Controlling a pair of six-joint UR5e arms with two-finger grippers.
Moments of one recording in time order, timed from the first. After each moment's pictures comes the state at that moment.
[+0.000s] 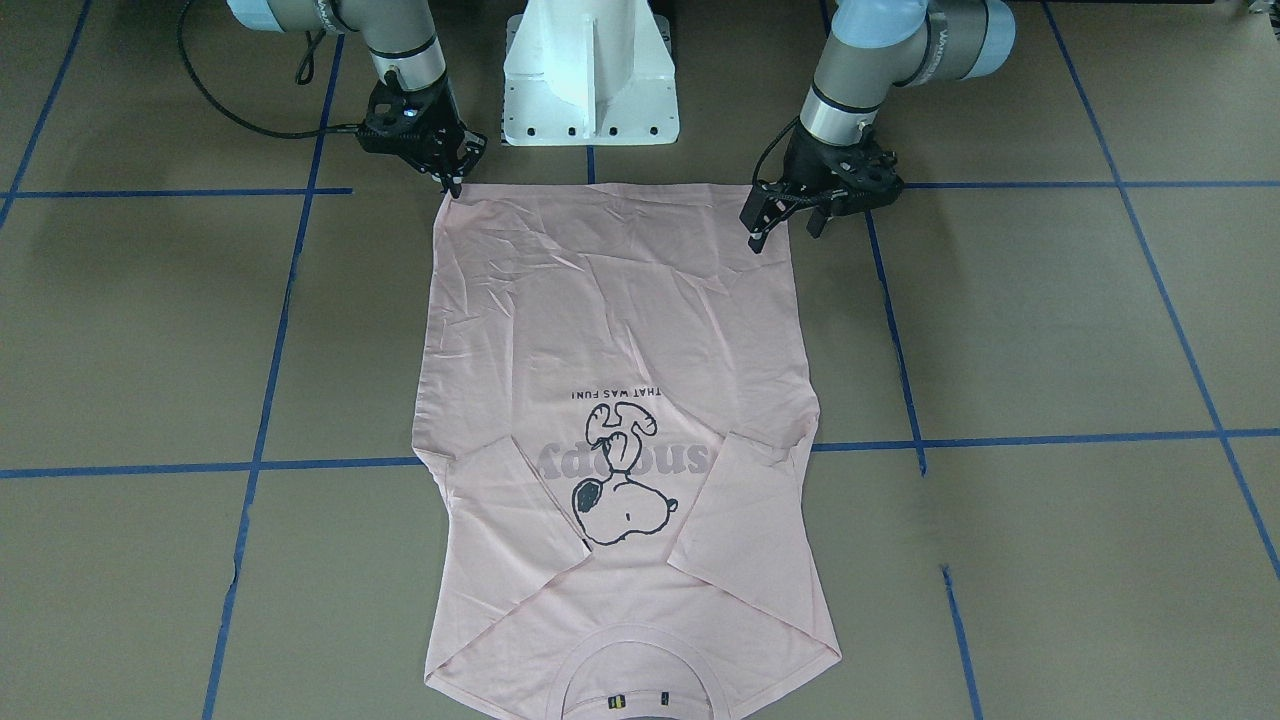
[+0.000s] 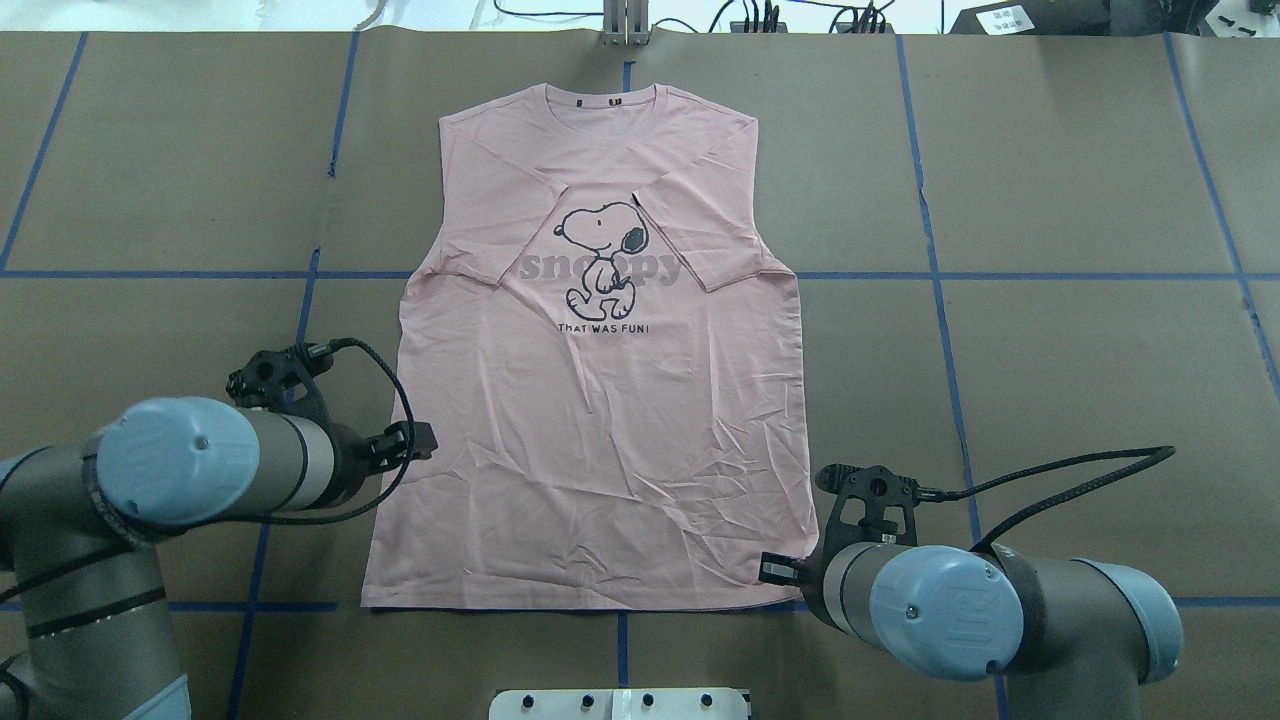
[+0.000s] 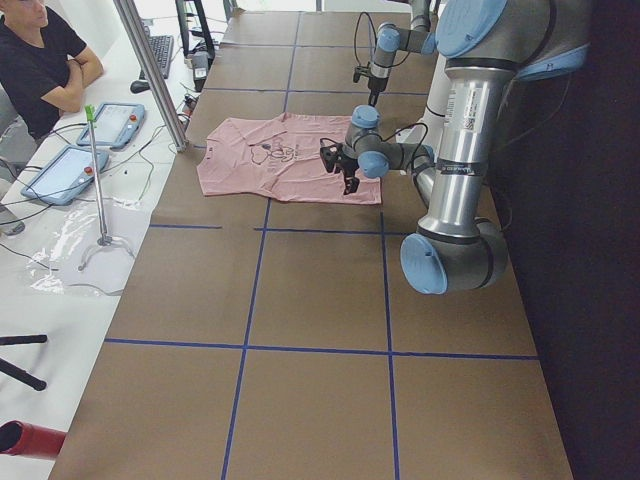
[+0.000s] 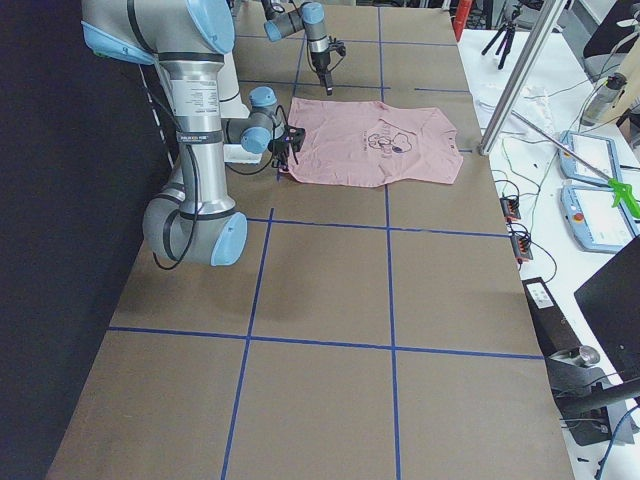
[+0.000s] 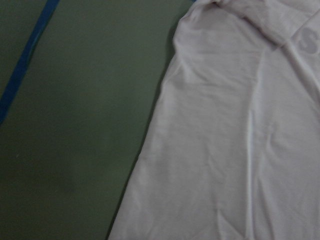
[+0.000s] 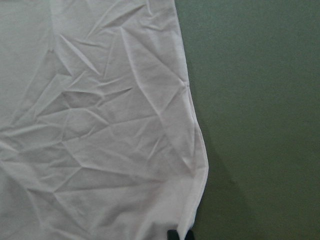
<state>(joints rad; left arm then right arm) -0.37 -1.74 -2.02 -1.84 -1.66 -1.74 0.16 -1.38 2.07 -1.42 1.54 1.66</state>
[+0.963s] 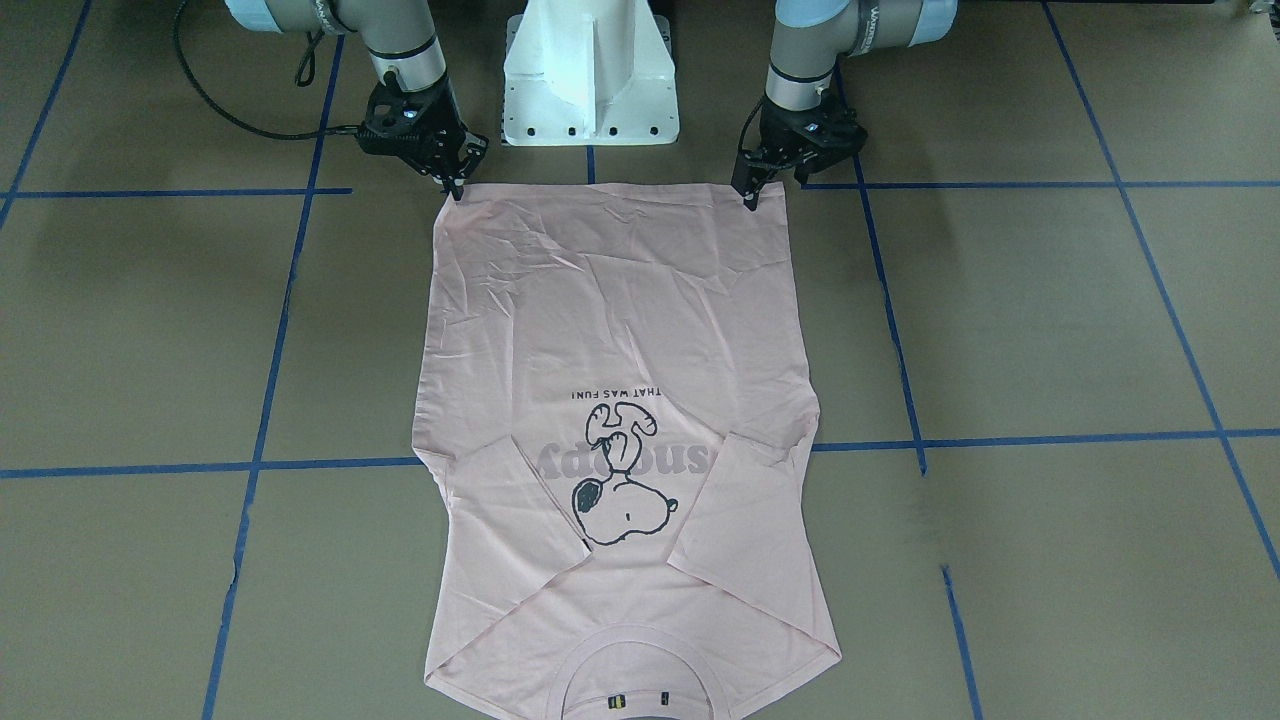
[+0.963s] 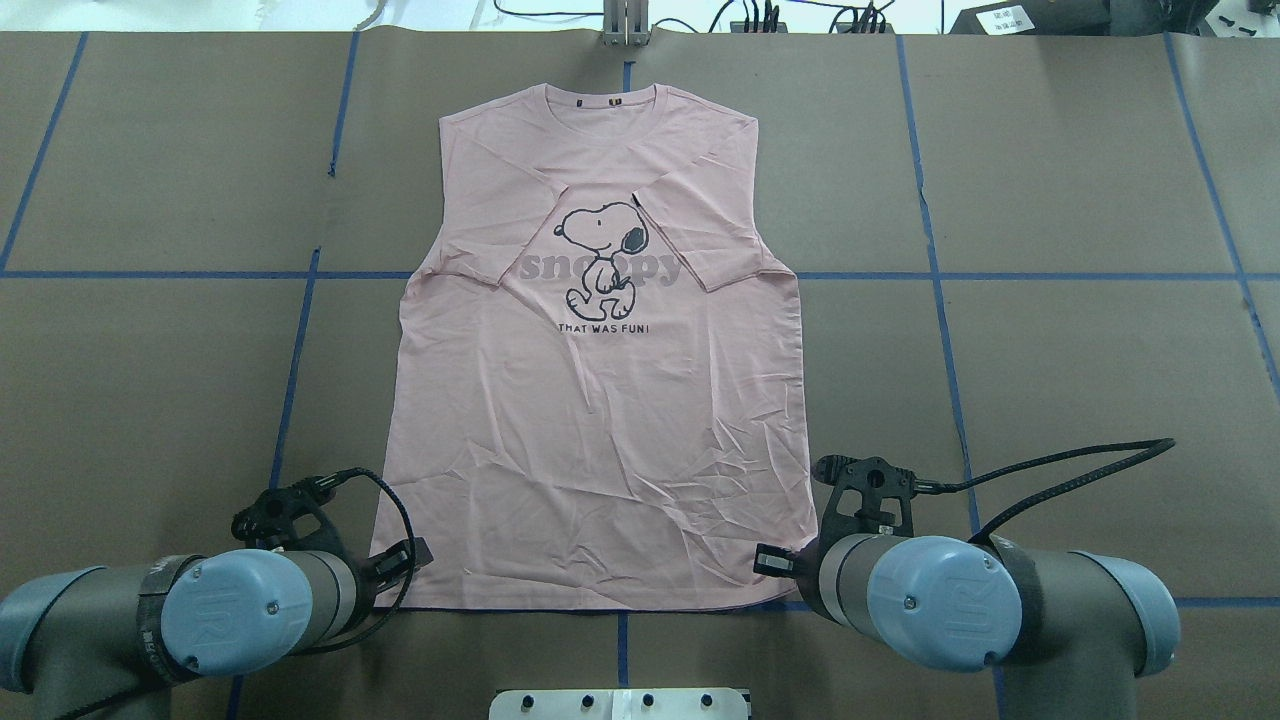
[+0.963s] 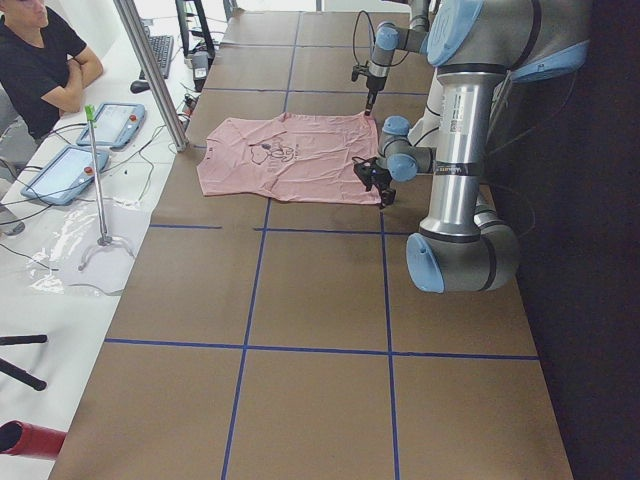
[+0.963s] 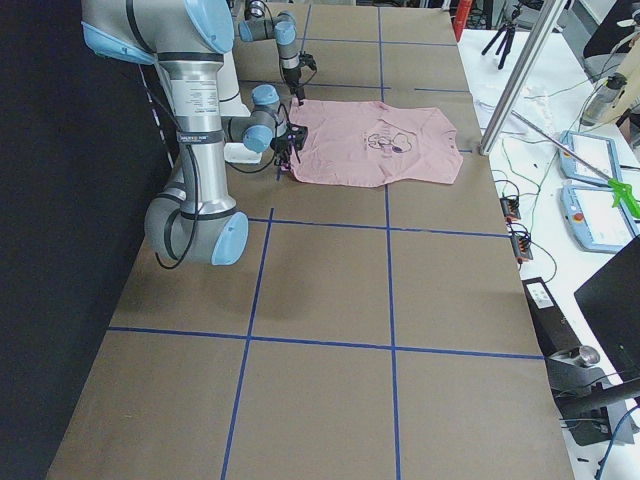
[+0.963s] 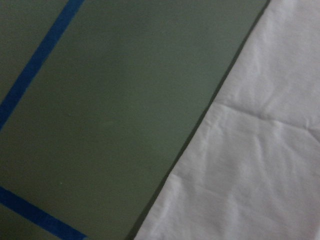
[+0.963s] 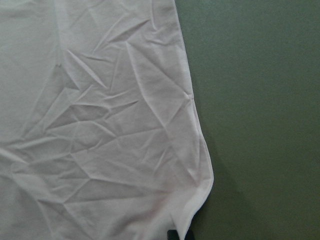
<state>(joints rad) -0.17 -1.70 -2.04 -1.72 -1.56 -1.96 0.17 -1.36 2.07 -1.42 1.54 1.66</state>
